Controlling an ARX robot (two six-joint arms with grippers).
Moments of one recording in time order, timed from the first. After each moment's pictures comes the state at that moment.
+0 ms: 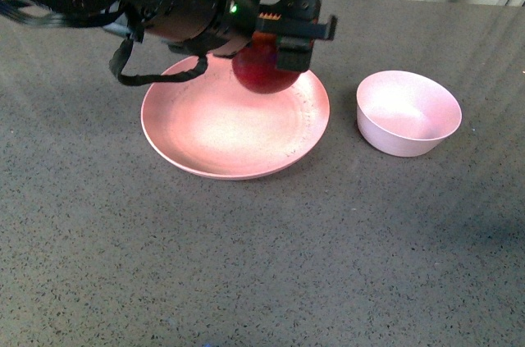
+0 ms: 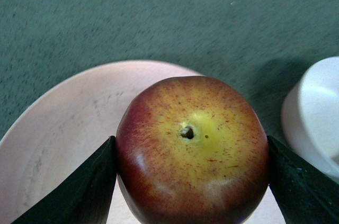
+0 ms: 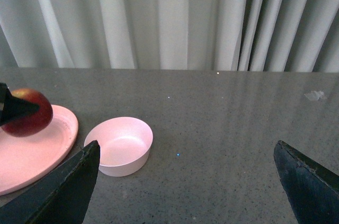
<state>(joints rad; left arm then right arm) -0.51 2.06 1.19 0.29 0.03 -0.14 0.00 0.01 0.02 0.00 0.00 0.00</state>
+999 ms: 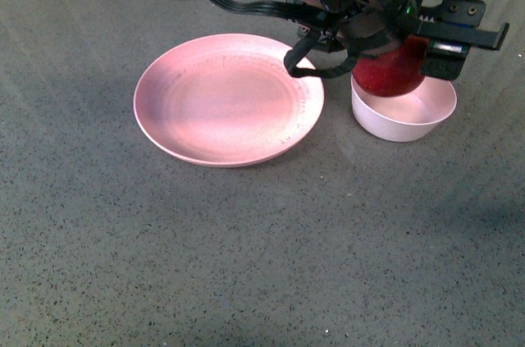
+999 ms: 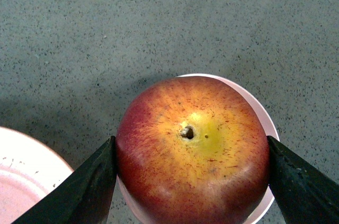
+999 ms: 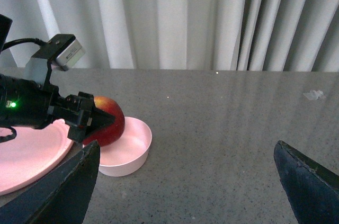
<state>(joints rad) -0.73 2.26 1.51 0.17 0.02 -0.17 0.00 0.01 0.02 0.00 0.00 0.00</state>
